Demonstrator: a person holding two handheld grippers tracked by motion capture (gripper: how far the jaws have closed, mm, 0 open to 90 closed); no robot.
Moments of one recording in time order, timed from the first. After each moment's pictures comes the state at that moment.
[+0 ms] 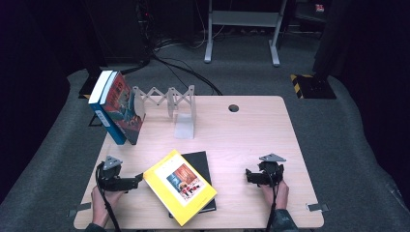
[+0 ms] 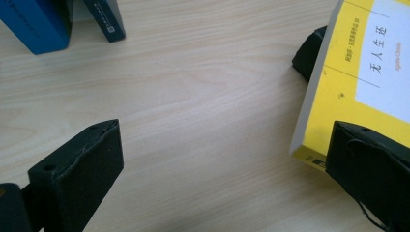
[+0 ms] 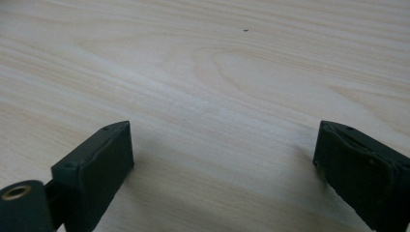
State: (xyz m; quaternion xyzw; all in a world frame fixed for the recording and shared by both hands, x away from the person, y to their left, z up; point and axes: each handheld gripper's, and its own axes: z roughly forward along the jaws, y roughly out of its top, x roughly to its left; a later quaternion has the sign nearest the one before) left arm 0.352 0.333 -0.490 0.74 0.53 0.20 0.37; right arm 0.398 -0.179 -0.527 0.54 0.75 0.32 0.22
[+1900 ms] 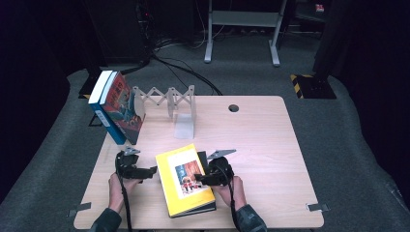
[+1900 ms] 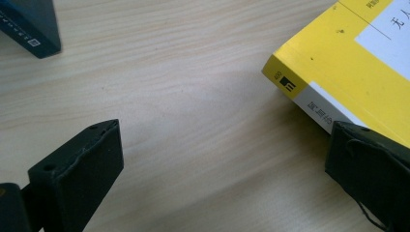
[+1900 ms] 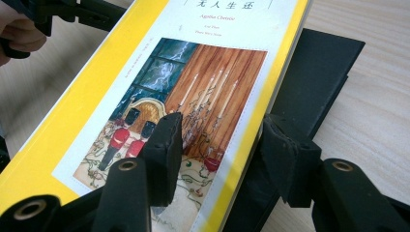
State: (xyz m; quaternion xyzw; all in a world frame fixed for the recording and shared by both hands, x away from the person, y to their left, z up) left arm 0.405 0.298 -0.499 0.76 0.53 0.16 0.34; right arm 0.389 -0.030 -0.479 0.39 0.83 0.40 0.02
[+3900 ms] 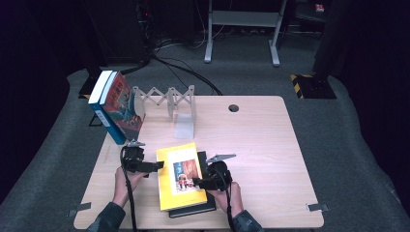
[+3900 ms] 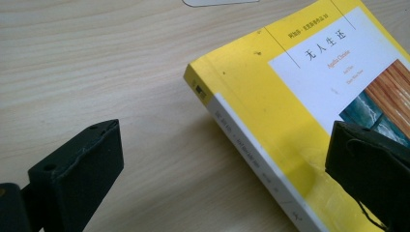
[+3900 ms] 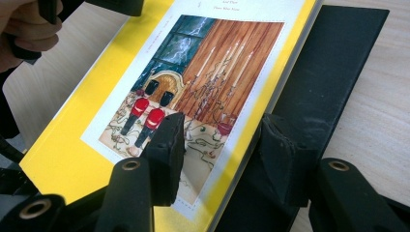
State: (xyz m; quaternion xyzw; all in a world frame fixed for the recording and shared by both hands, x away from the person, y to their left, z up) left arm 0.419 0.279 -0.484 0.76 0.53 0.09 0.37; right arm 0.373 -0.023 -0.482 0.43 0.81 0.41 0.00
